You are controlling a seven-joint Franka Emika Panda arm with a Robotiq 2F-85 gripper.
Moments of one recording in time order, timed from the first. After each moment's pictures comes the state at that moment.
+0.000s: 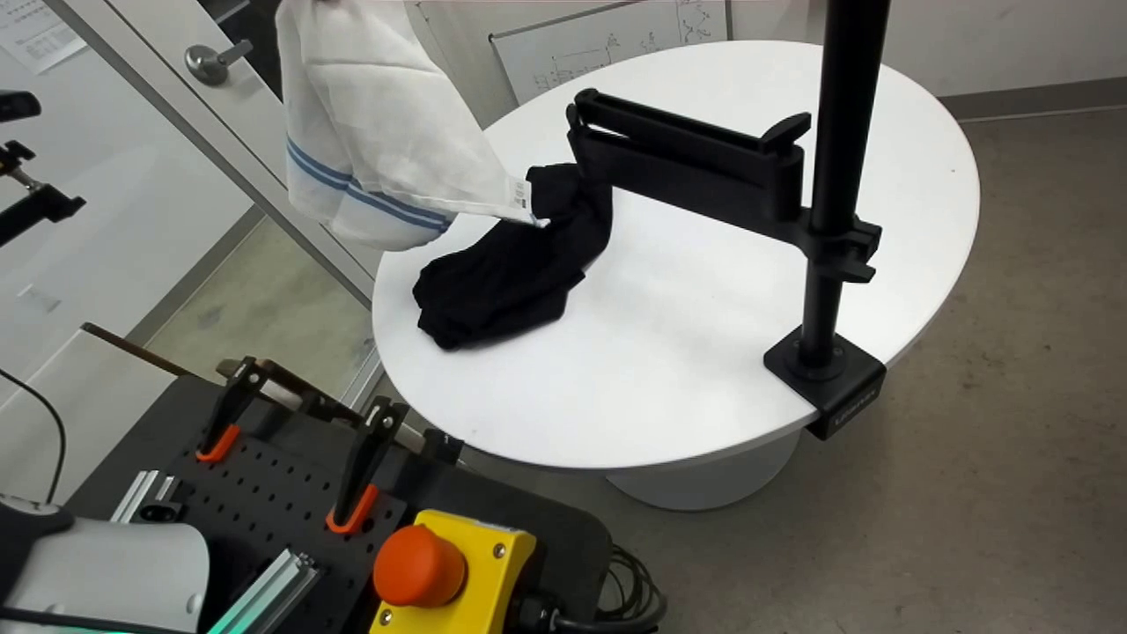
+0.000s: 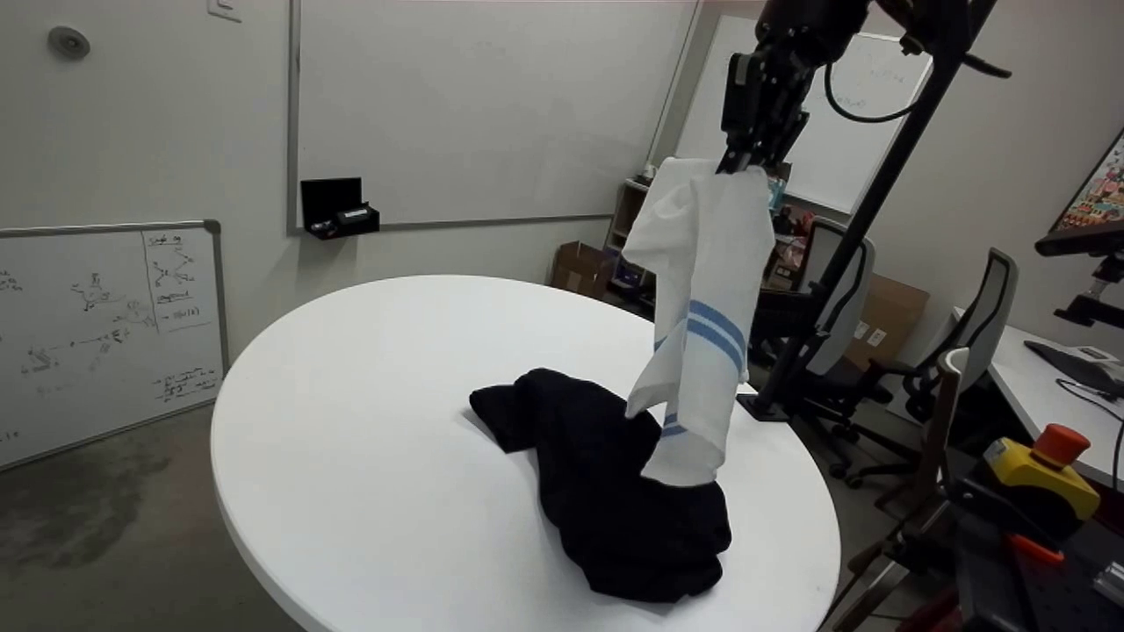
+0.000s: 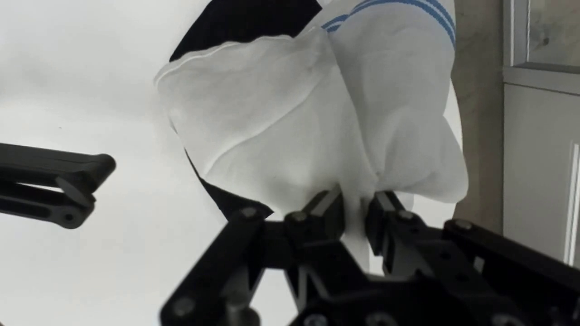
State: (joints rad) arm -0.01 -0.06 0.00 -2.30 0.14 2.28 0.10
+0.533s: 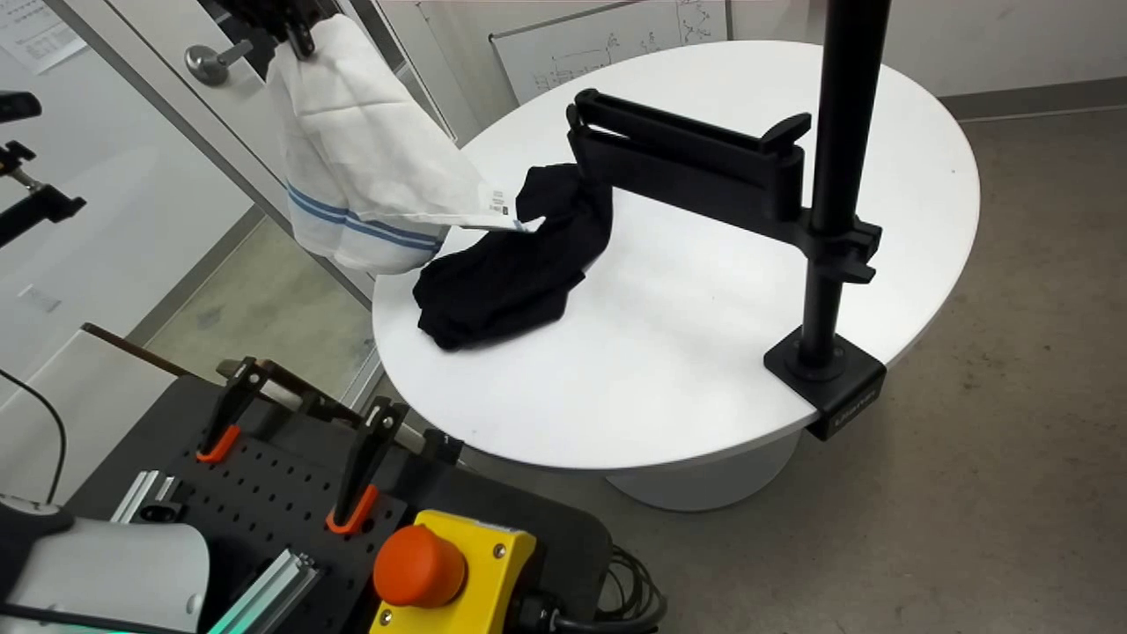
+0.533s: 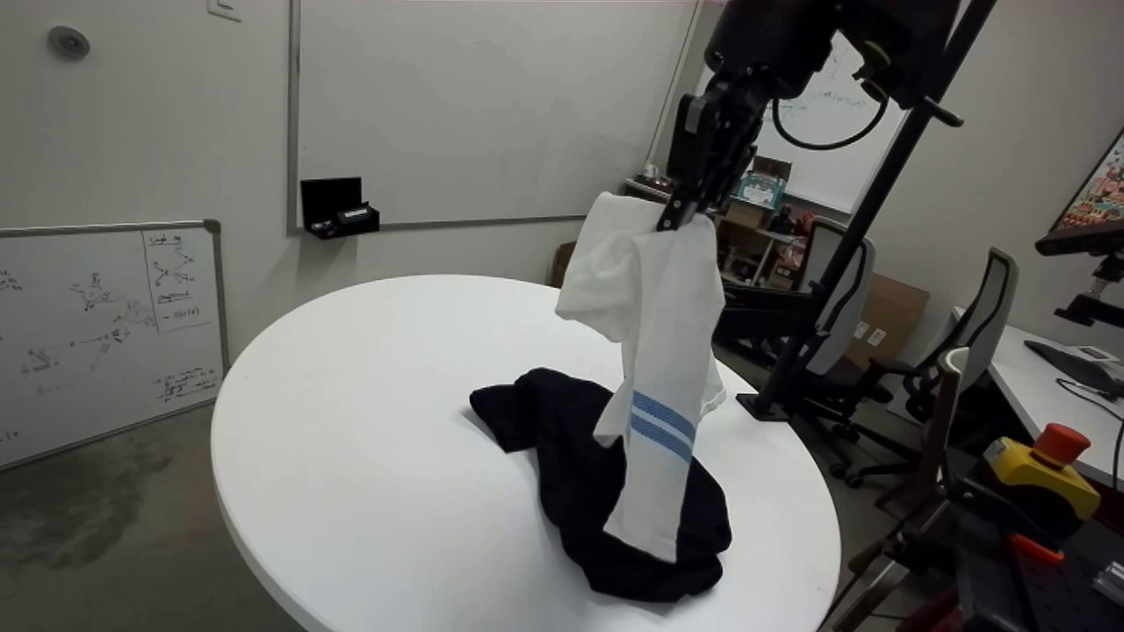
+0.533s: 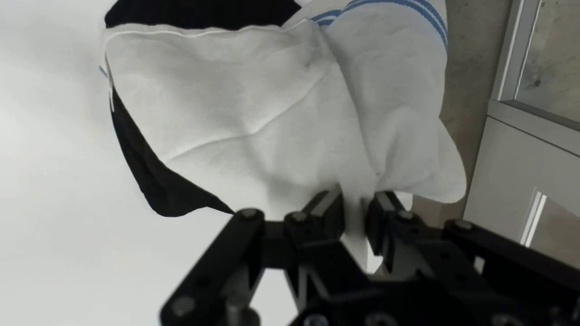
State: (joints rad) arm 0.08 0.01 0.10 -2.36 0.11 2.48 0.09
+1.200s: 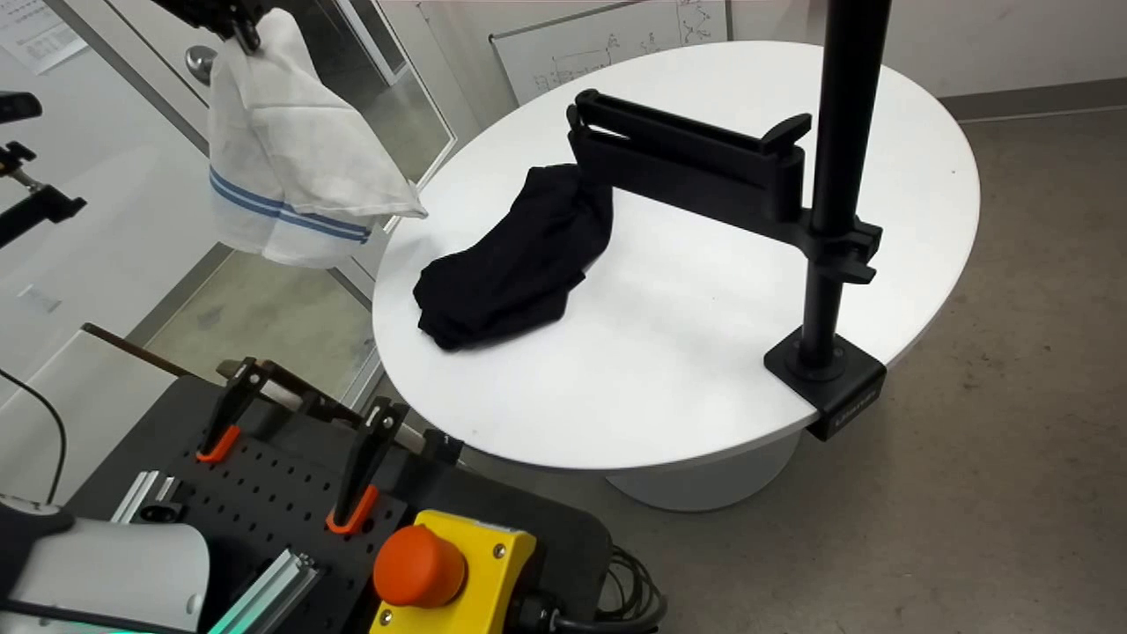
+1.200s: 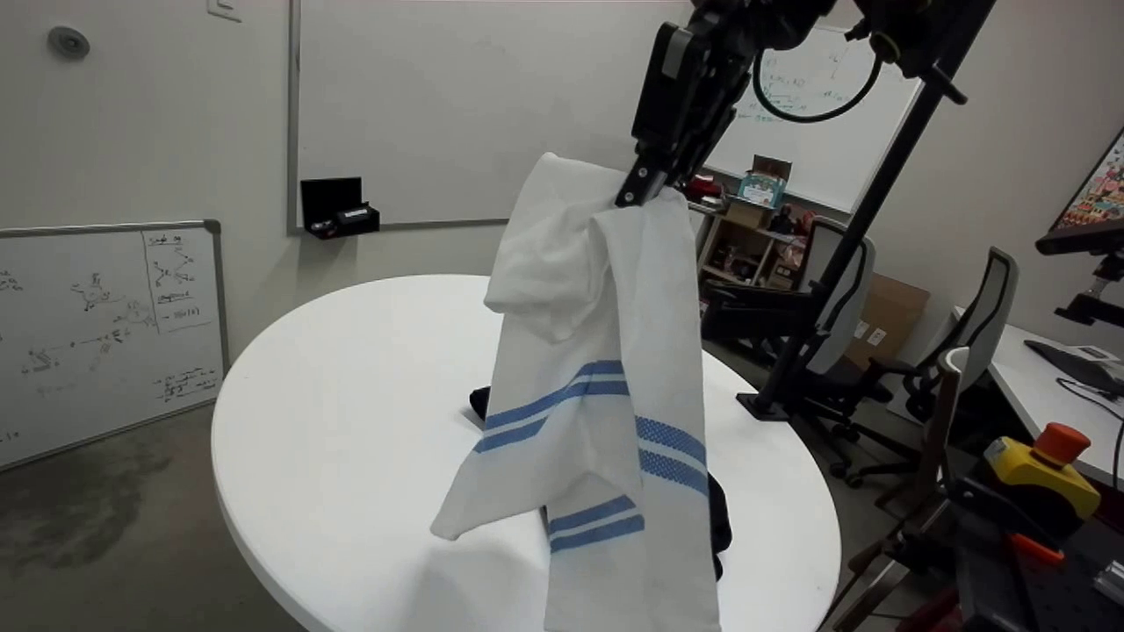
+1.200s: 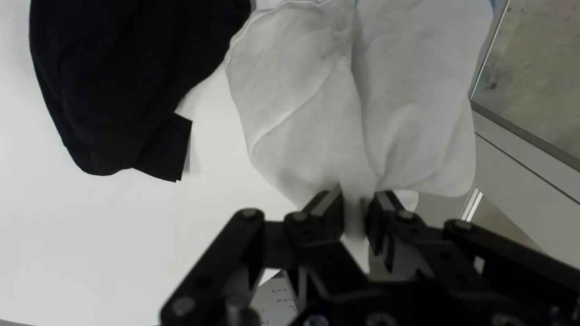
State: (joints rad) arm 0.16 0.00 0.17 -2.36 0.13 2.55 0.09
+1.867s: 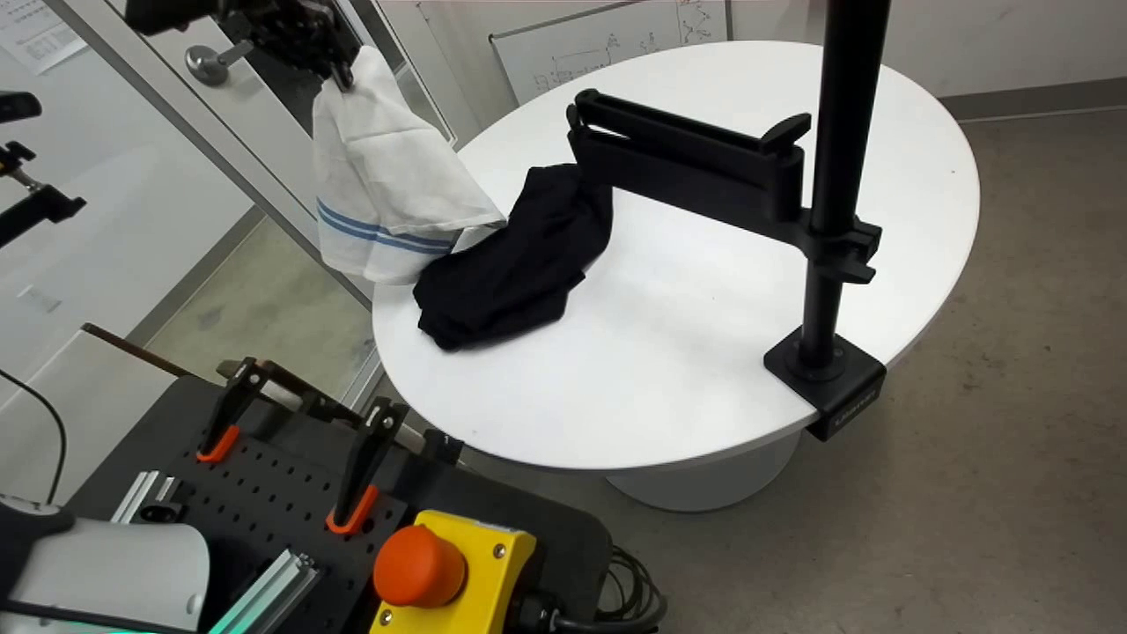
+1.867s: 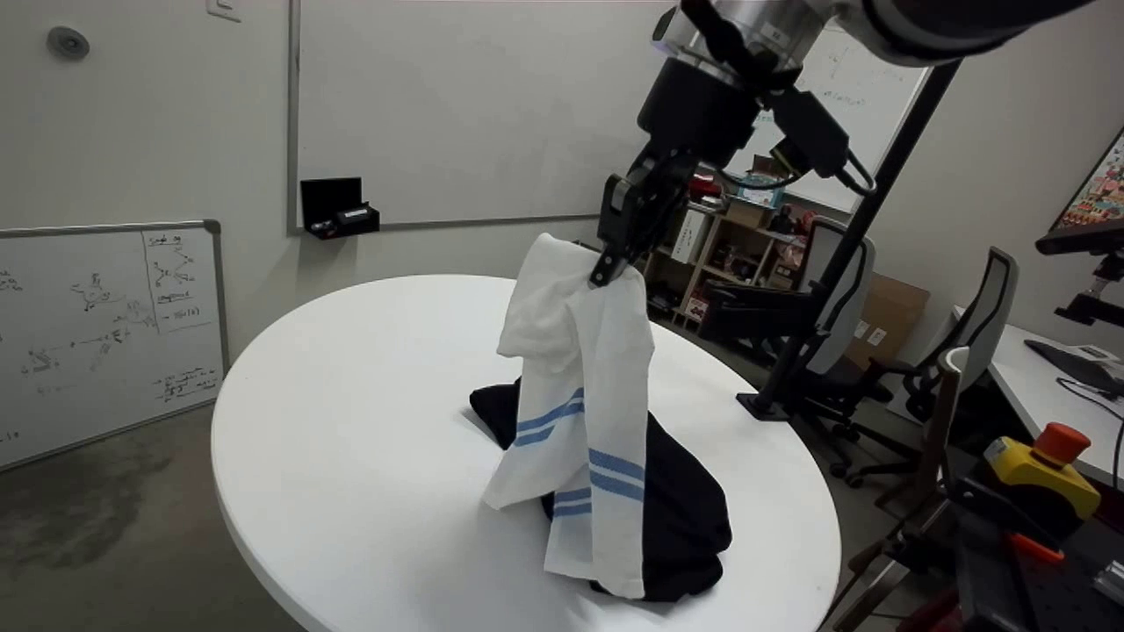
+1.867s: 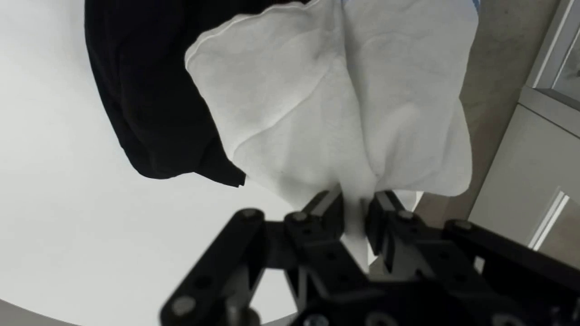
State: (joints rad) arm 0.13 0.18 0.08 -2.34 -0.08 2.73 0.19
